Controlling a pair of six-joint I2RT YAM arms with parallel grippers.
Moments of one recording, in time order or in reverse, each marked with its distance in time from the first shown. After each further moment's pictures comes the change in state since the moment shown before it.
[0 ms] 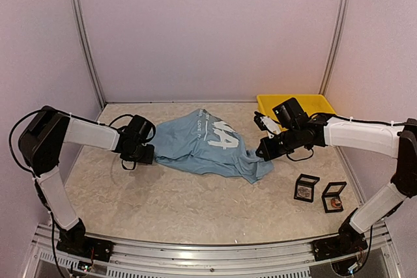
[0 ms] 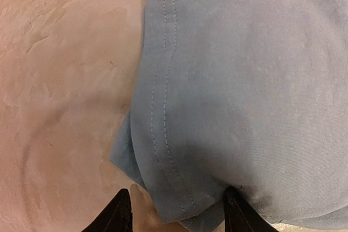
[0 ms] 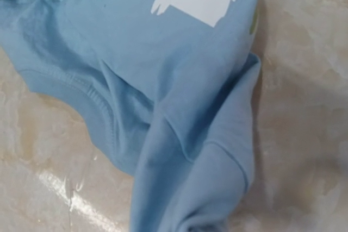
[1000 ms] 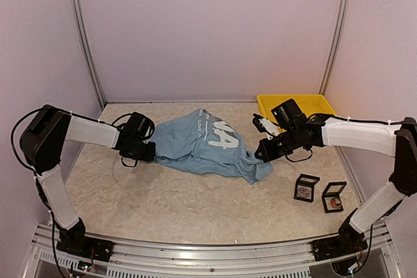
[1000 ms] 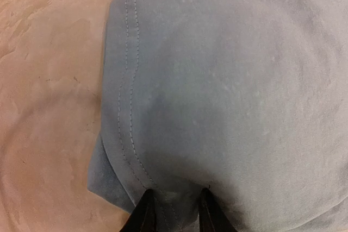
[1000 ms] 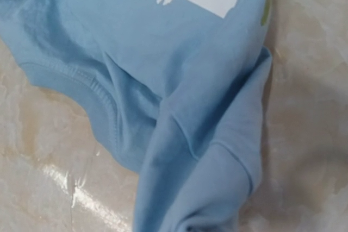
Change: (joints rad) left arm 0.027 0.020 0.031 0.019 0.127 0.015; right arm 0.000 0.019 0.000 0.001 -0.022 0.002
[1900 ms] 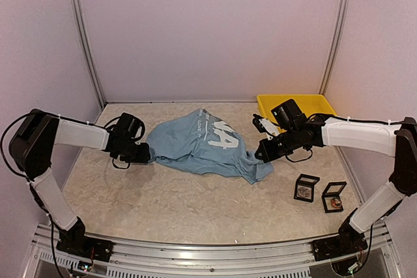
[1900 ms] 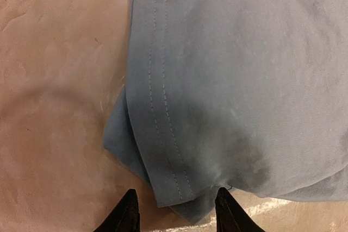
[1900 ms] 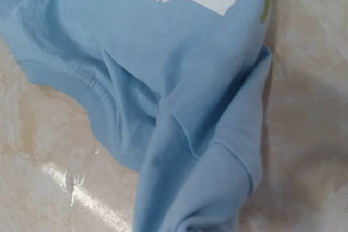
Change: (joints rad) left arm 0.058 -0.109 -0.090 -0.004 0.100 -0.026; right arm 0.000 0.001 0.000 -0.004 0.000 -0.003
